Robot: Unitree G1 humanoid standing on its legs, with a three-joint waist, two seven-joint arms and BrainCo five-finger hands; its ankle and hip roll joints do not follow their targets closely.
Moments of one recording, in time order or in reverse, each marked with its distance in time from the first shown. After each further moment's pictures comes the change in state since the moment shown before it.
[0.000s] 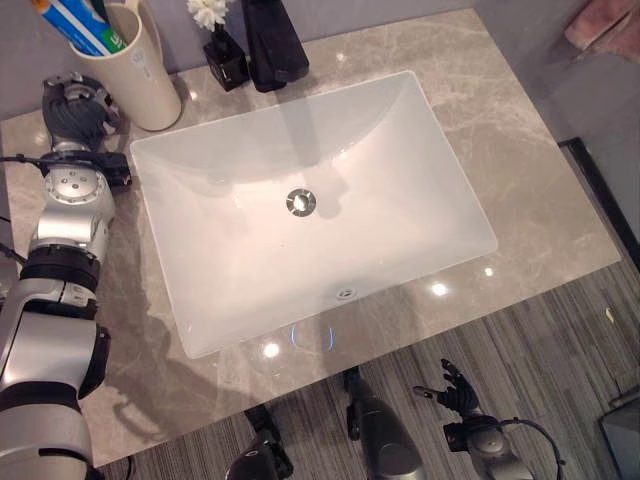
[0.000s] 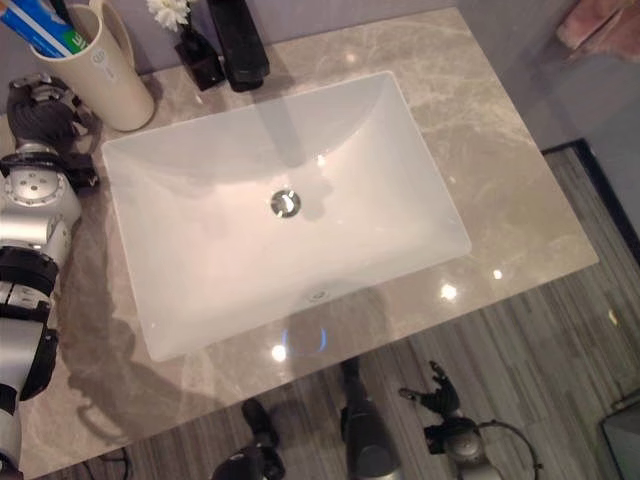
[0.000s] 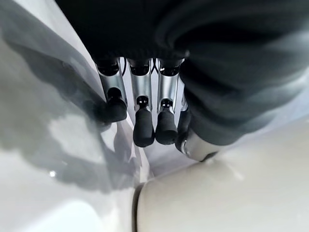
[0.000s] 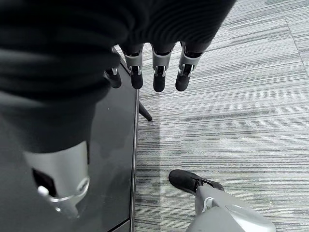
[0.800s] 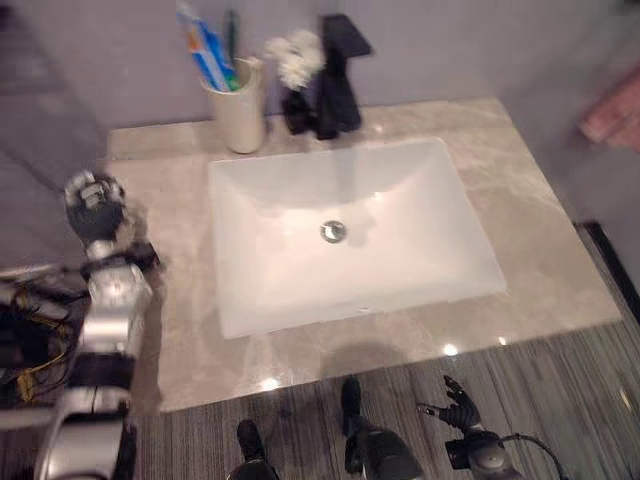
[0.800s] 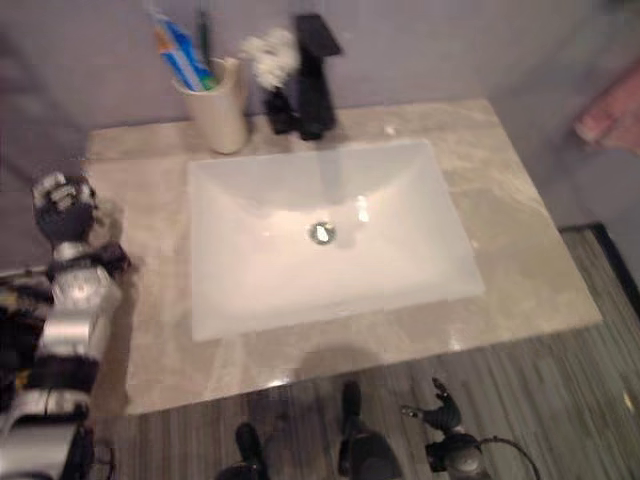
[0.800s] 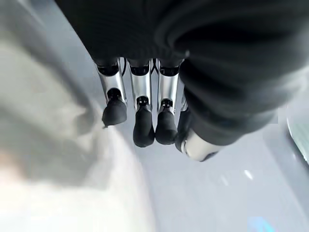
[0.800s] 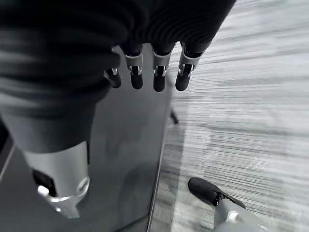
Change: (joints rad) left arm 0.792 -0.273 0.411 -0.659 0.208 0.003 0.234; right arm 0.017 0.013 0.022 0.071 -0.024 0.018 -0.013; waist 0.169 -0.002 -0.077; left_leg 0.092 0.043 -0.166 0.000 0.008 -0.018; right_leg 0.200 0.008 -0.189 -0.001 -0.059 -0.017
